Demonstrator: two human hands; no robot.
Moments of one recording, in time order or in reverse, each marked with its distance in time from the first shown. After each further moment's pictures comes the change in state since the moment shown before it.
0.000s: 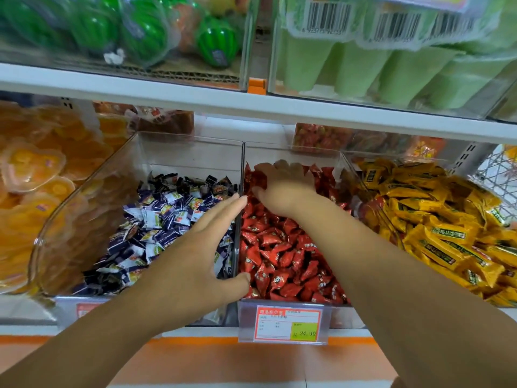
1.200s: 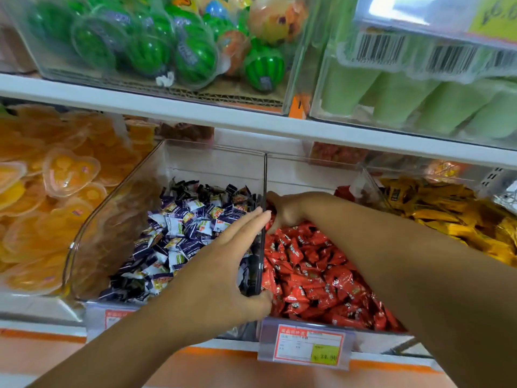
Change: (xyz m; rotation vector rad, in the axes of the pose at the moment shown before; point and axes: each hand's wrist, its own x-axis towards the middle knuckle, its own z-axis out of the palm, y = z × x) left_hand -0.001 -0.001 -0.003 -0.047 -0.013 0.014; right_hand 0.054 -0.001 0.016 -0.005 -0.534 -0.126
